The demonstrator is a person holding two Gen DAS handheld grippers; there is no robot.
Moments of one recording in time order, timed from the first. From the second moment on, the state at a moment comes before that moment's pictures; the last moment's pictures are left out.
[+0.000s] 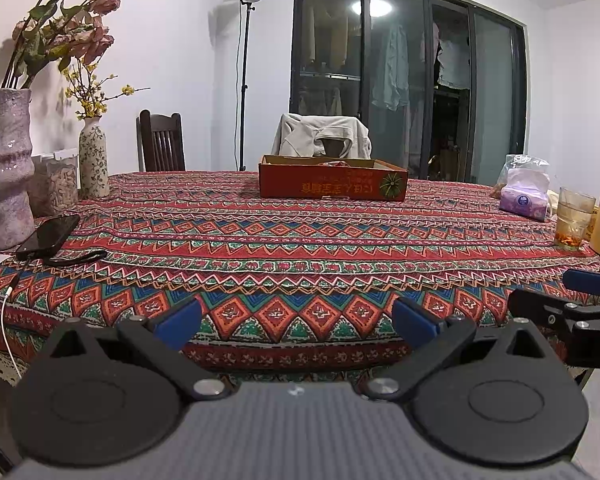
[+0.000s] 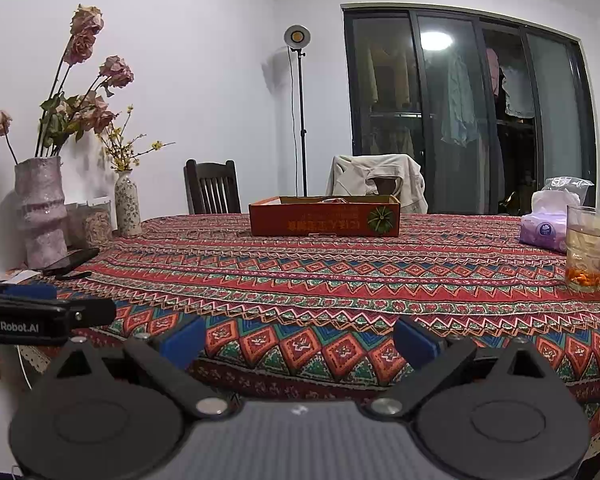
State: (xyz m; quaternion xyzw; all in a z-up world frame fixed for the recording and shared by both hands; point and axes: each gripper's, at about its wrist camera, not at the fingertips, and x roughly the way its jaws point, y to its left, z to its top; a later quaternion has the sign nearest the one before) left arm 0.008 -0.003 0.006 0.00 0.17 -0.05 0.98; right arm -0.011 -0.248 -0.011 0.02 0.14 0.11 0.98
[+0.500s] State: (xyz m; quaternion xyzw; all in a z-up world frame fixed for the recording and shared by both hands) left arm 0.007 -0.005 0.007 0.00 0.17 -0.05 0.98; right arm -0.011 -0.249 -0.013 0.01 0.14 0.11 0.98
